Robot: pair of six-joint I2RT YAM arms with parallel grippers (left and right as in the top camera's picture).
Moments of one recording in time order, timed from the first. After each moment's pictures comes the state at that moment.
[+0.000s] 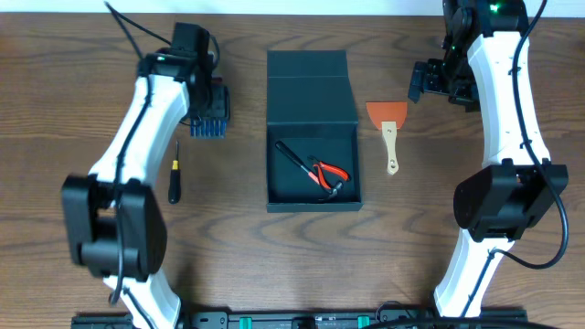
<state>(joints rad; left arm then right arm) -0.15 1.88 1.61 -0.95 0.01 -0.16 0.01 2.13 2.21 -1.60 0.12 0.31</state>
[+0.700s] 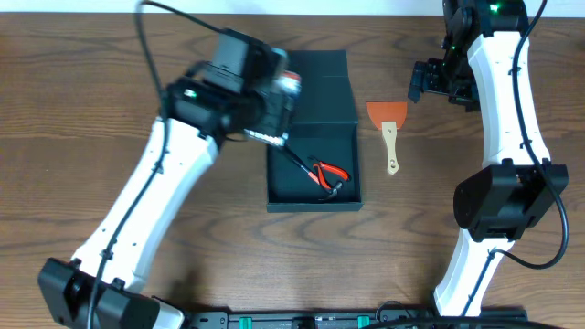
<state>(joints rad) -0.48 1.62 1.61 -0.97 0.16 -0.12 0.01 2.13 2.21 -1.60 0.12 0.31</state>
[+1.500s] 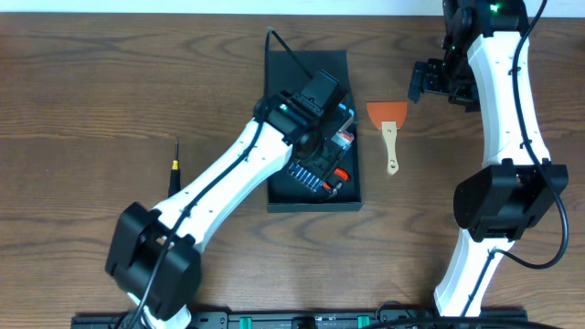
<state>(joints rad) -0.69 1.85 1.61 -1.02 0.16 -0.04 0.01 2.13 2.21 -1.60 0.12 0.31</state>
